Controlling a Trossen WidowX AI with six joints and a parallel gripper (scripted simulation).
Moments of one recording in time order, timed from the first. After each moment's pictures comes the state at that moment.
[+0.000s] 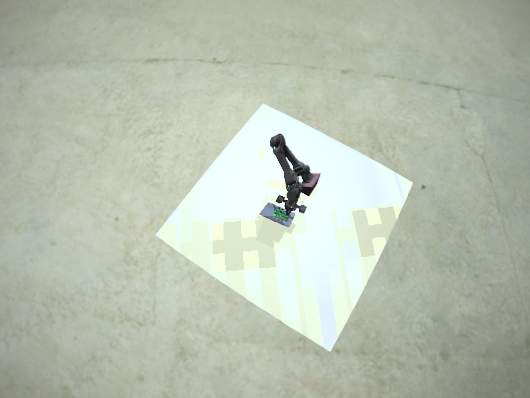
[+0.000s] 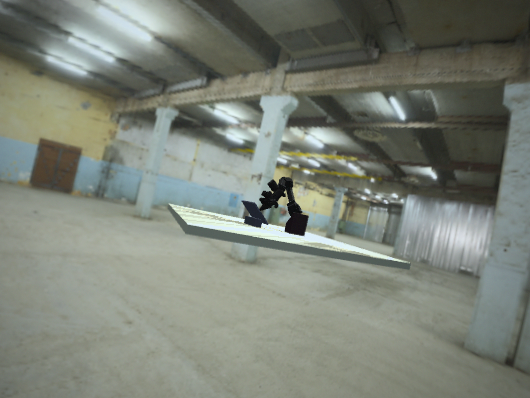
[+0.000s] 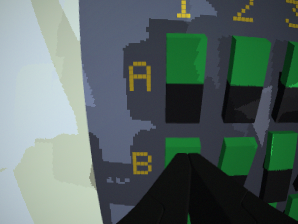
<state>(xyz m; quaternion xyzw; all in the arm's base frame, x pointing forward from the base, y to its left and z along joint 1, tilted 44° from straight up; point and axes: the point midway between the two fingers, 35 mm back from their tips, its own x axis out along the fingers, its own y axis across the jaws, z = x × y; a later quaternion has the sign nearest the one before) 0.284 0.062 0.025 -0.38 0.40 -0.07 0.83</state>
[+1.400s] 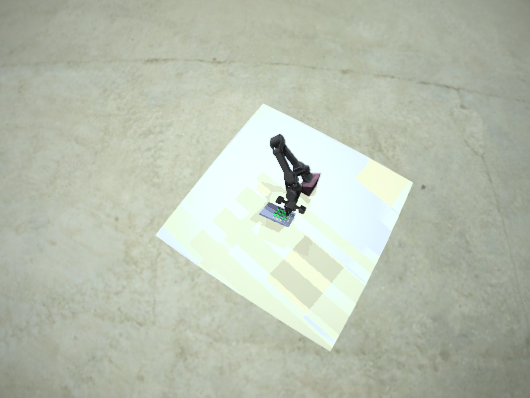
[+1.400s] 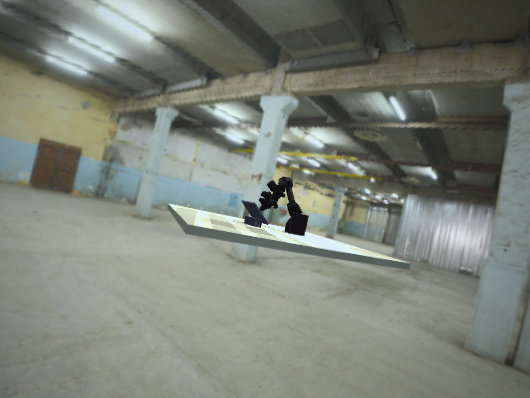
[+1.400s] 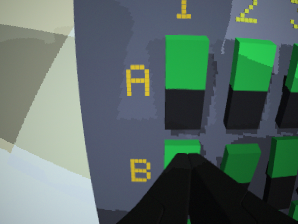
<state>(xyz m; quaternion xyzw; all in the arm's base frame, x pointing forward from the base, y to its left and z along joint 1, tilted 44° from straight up) 0.288 0.060 0.023 -0.38 0.40 -0.07 0.83</state>
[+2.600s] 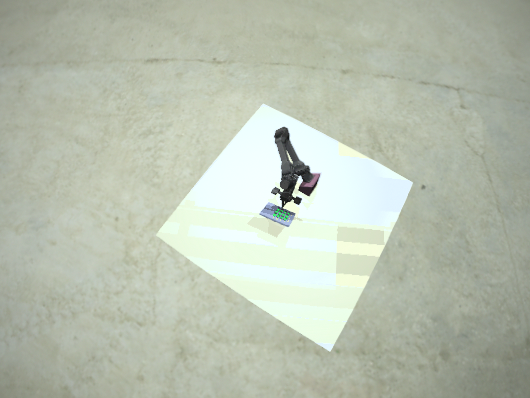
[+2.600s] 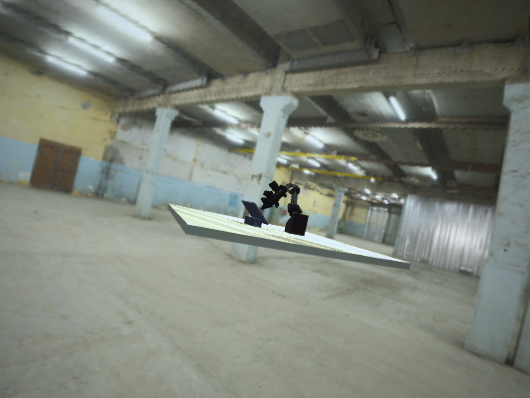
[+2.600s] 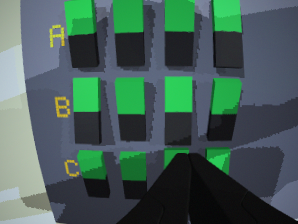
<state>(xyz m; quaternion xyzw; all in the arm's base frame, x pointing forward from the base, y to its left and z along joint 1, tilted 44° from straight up) 0.259 0.028 0.067 -0.38 0.38 -0.06 0.84</state>
